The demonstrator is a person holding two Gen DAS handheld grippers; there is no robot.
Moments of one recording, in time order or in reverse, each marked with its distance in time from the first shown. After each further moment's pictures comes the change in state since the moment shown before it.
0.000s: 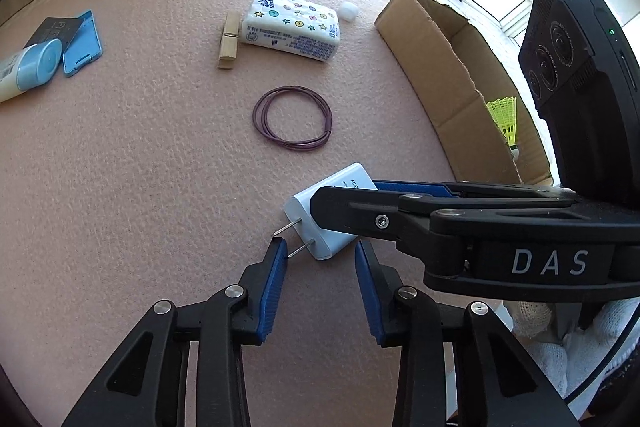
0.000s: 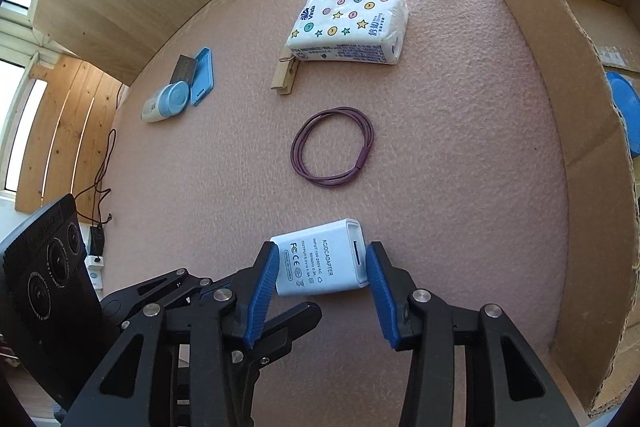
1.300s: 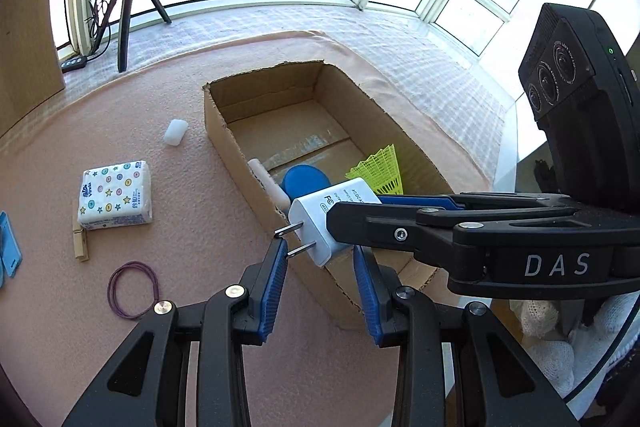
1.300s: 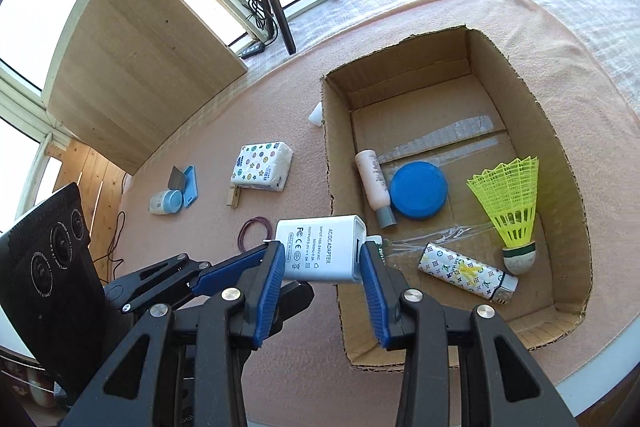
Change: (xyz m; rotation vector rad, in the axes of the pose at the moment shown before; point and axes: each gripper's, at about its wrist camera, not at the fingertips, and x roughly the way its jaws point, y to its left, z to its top) left arm -0.004 -0.151 0.077 0.318 -0.107 -0.090; right arm -0.146 -0.085 0.000 0.109 -0.285 -0.033
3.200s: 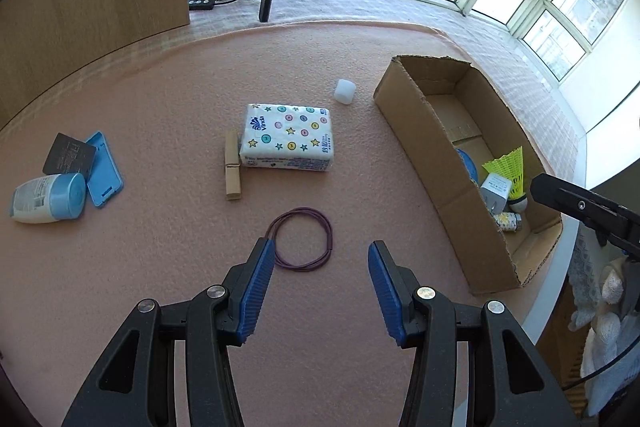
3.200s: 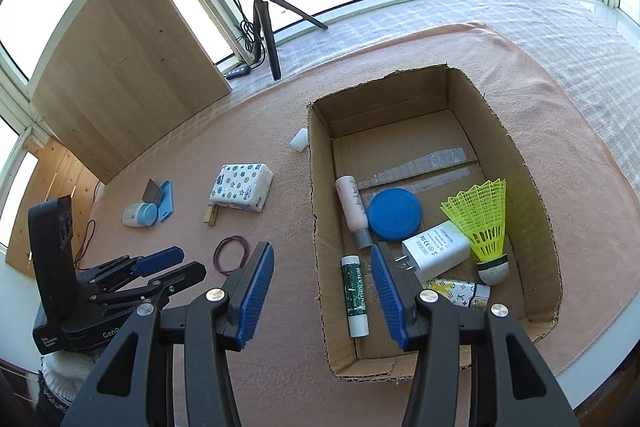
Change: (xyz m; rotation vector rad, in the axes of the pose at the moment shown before) left arm -0.048 0.132 -0.045 -0.208 0.047 0.243; right arm -0.002 0.026 -0.012 -0.071 -0.114 -0.130
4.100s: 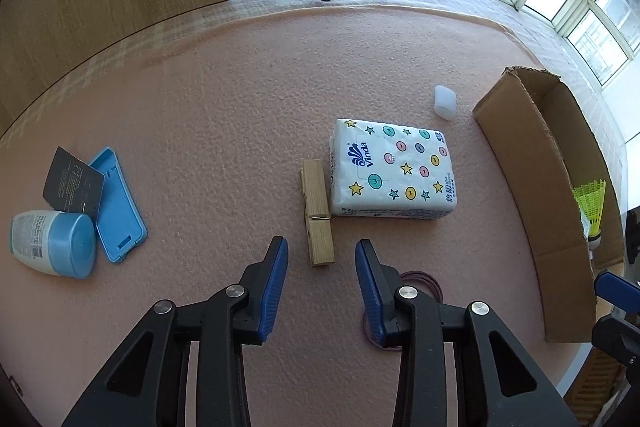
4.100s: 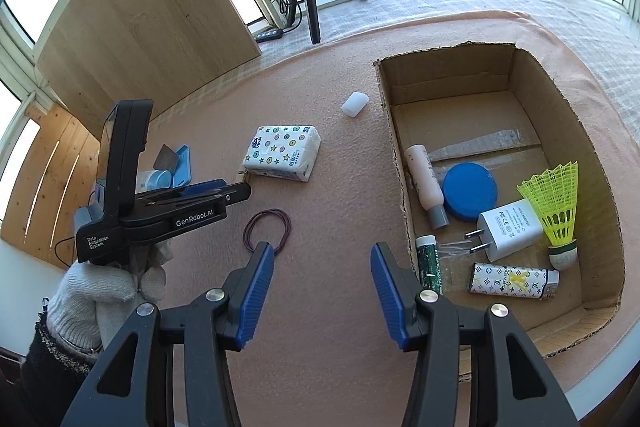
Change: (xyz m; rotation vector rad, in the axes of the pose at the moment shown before) left arm 0.068 0.049 0.043 -0.024 0.062 0.114; right arm 0.038 0.048 -0.015 -0.055 0.074 0.017
